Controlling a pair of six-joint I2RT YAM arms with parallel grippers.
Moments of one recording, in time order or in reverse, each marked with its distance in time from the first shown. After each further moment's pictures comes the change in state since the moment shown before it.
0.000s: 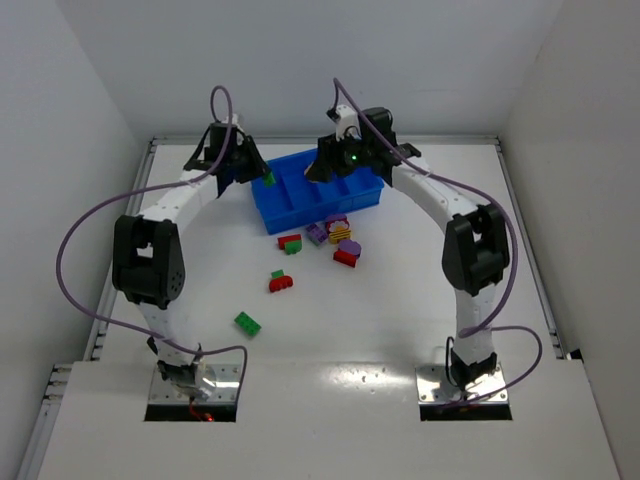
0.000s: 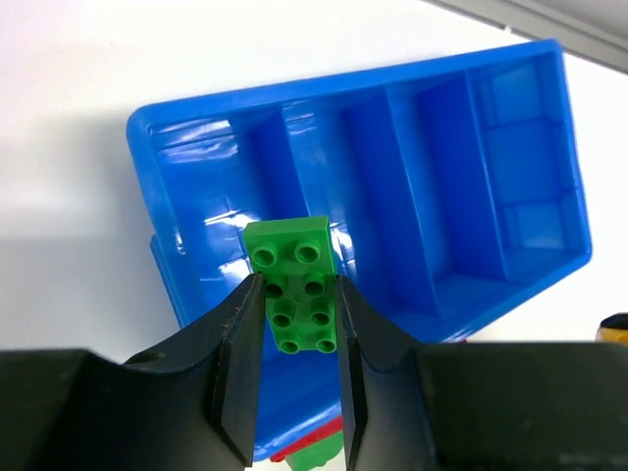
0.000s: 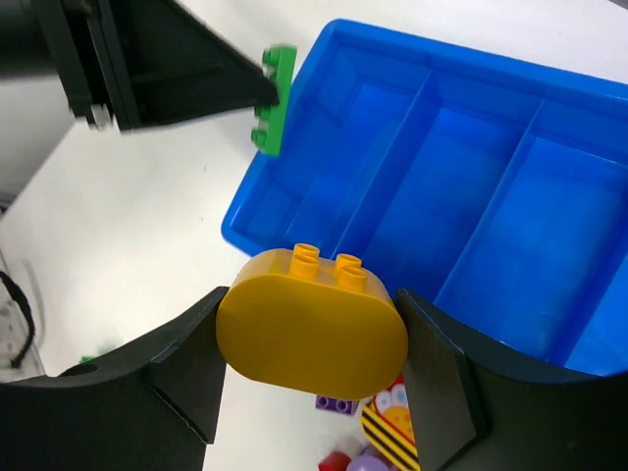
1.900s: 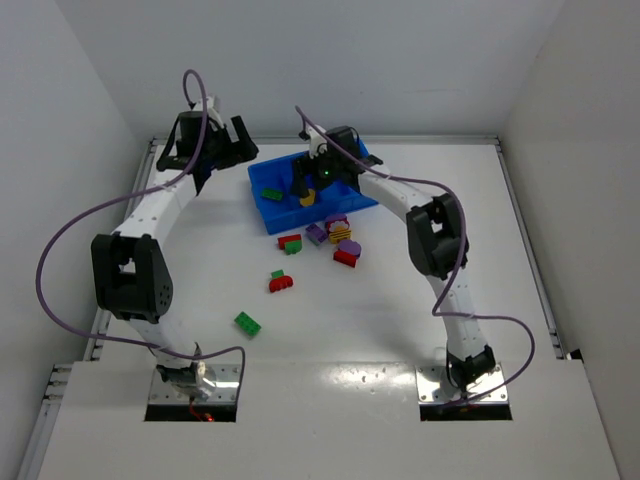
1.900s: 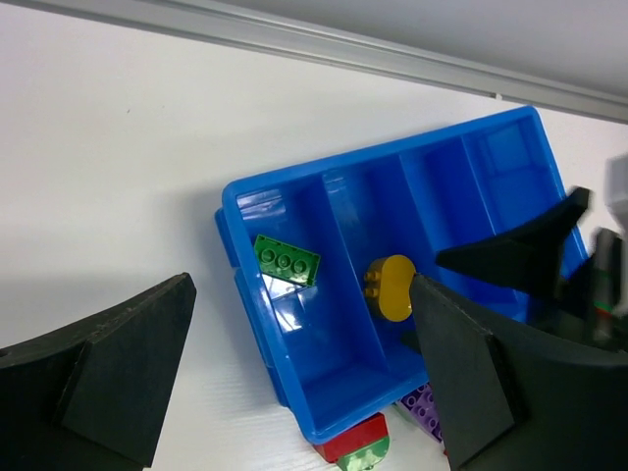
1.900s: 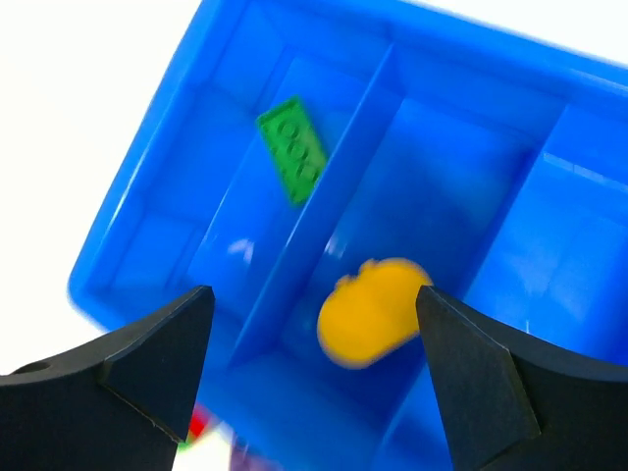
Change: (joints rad) left arm 0.093 -0.119 0.005 0.005 0.004 0.129; right arm 0.074 0.336 0.219 0.043 0.151 -0.081
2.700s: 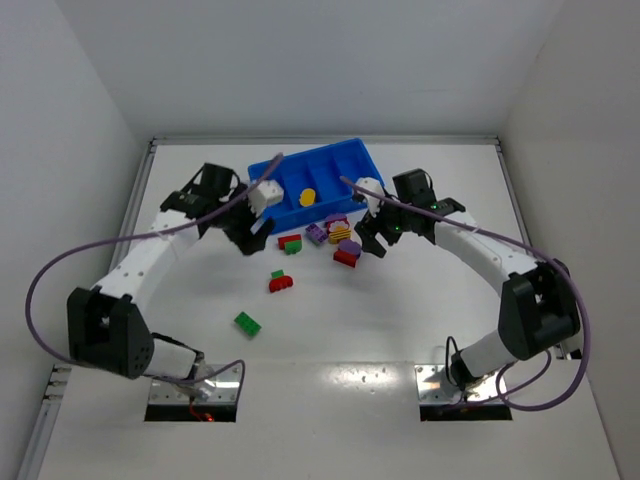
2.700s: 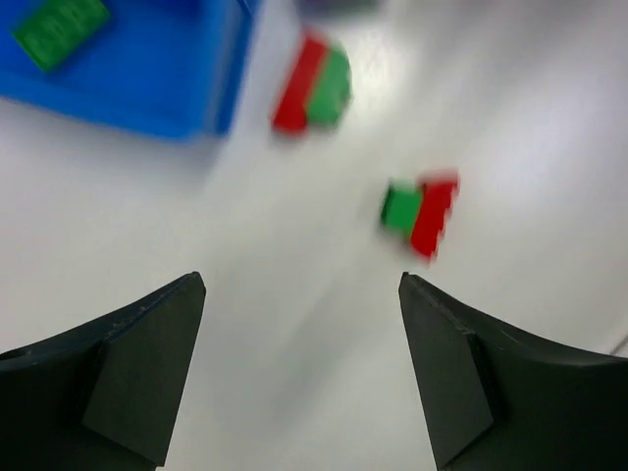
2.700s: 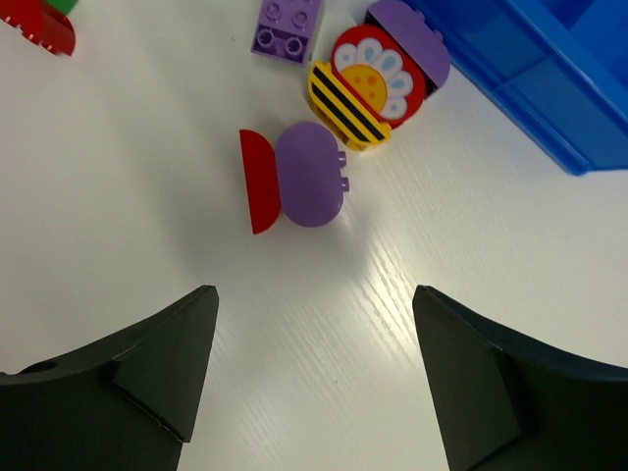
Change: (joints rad) left arm -0.183 -0.282 -0.236 -0.492 0.235 0.824; right arm -0.096 -0.847 -0.907 -0.210 0.011 -0.535
